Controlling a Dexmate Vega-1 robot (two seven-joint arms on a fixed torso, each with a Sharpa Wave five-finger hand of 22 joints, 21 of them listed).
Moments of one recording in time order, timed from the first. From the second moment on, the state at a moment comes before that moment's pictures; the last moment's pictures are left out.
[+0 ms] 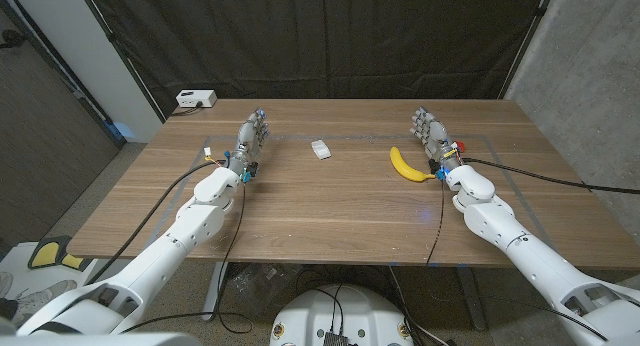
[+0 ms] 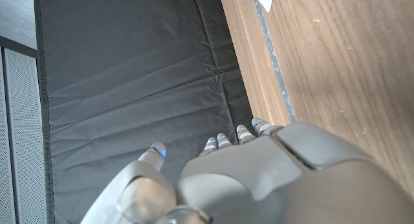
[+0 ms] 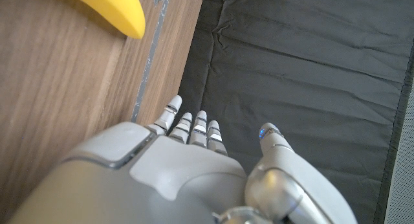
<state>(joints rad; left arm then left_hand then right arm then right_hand) 0.83 0.51 0.37 -1.28 -0.65 -0.29 -0.05 0.00 0.07 0.45 0.18 0.23 -0.17 -0.10 0.18 0.18 -0.17 -0.13 0.19 0.18 -0.17 -0.03 0.18 0.18 -0.17 -0.03 0.21 0.18 -0.84 -0.51 -0.37 -1.30 0.64 0.30 0.01 0.22 0.12 0.41 0.01 0.17 0.03 0.03 0.17 0.17 0.09 0.03 0.19 0.18 -0.03 0.00 0.18 0.17 -0.17 -0.03 0.85 0.17</state>
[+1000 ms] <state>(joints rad) 0.78 0.53 0.40 -1.23 -0.63 -0.28 -0.11 0.07 0.03 0.39 0.12 0.24 -0.17 -0.15 0.22 0.19 -0.17 -0.08 0.24 0.20 -0.17 -0.03 0.19 0.18 -0.09 0.03 0.25 0.19 -0.81 -0.63 -0.48 -1.51 0.31 0.11 -0.19 0.40 0.15 0.45 -0.14 0.22 0.12 0.01 0.21 0.19 0.22 0.09 0.24 0.20 0.14 0.04 0.22 0.18 -0.09 -0.02 0.82 0.18</state>
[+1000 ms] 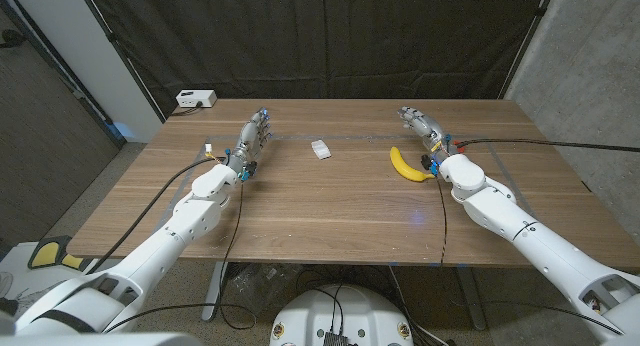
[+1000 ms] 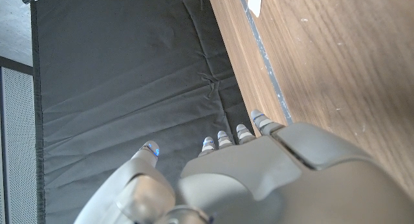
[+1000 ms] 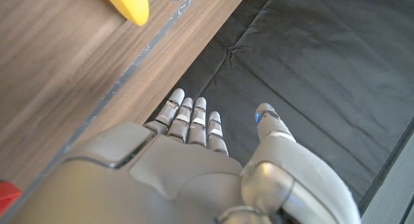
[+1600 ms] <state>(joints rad) 0.77 0.52 0.40 -1.20 -0.63 -0.28 -0.14 0.07 0.03 0.38 0.12 0.24 -0.17 -0.16 0.22 0.19 -0.16 -0.06 0.24 0.20 -0.15 0.01 0.20 0.18 -0.05 0.08 0.26 0.19 -0.74 -0.68 -0.56 -1.66 0.09 -0.01 -0.22 0.41 0.14 0.44 -0.14 0.22 0.15 0.00 0.21 0.19 0.25 0.08 0.25 0.20 0.16 0.04 0.22 0.19 -0.07 -0.02 0.82 0.18</state>
